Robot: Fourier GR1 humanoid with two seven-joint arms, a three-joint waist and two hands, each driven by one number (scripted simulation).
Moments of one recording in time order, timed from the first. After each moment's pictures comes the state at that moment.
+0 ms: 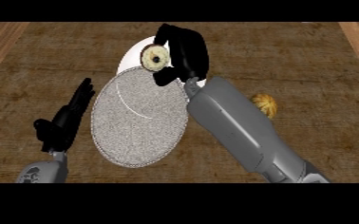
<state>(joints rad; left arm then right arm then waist) -0.10 0.21 0.05 -1.32 0.01 -0.07 -0.12 -0.97 0.00 0.48 -1.00 0.63 -0.42 0.54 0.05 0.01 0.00</state>
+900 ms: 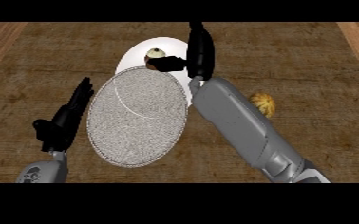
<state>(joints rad) -0.10 0.20 0.06 -1.32 0.00 -0.07 -0.13 -0.98 0.00 0.45 -0.85 0.15 -0.82 0.32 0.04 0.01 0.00</state>
